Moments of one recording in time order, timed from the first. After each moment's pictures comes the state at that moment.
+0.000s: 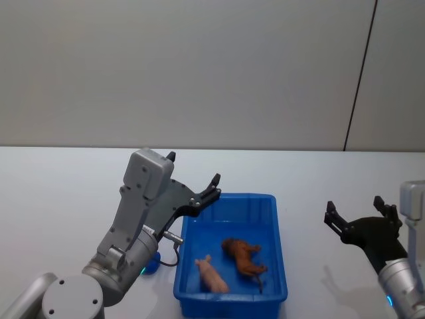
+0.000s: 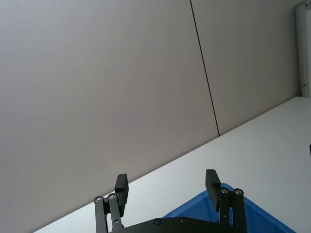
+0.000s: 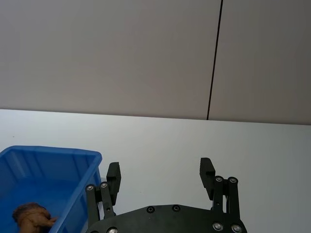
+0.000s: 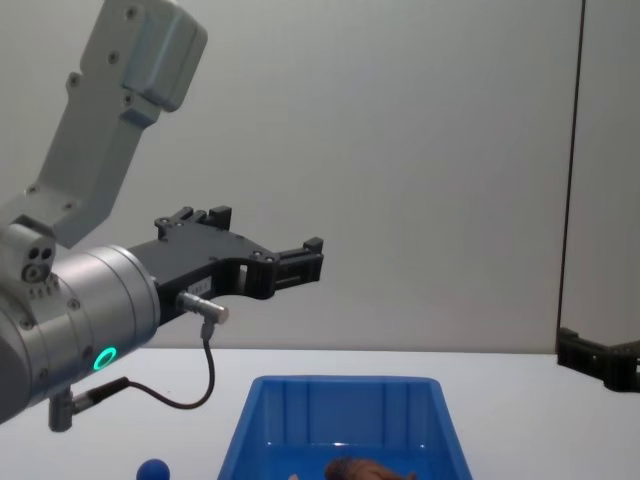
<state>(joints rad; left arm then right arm) -0.24 0.38 0.45 -1.63 -0.20 0.01 -0.01 0.03 0.18 -0.23 -1.59 0.20 0.07 -0.10</state>
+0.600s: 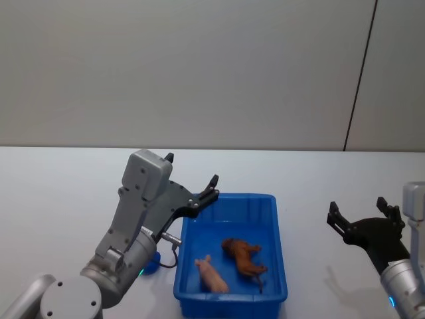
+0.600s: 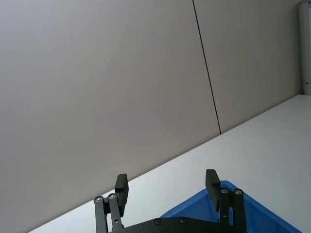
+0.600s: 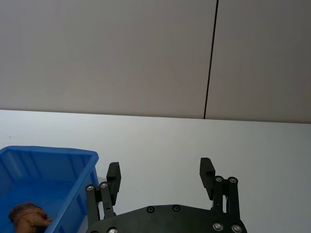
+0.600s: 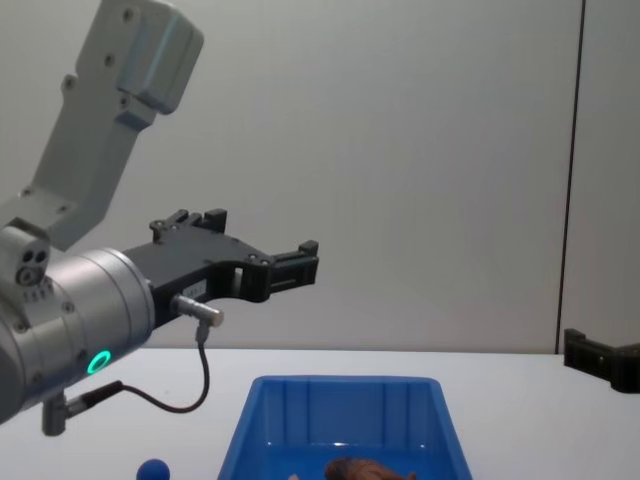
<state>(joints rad) -0.23 0.39 0.45 -1.63 -0.20 0.02 0.00 0.03 0.19 -0.22 -1.60 0.20 0.07 -0.11</state>
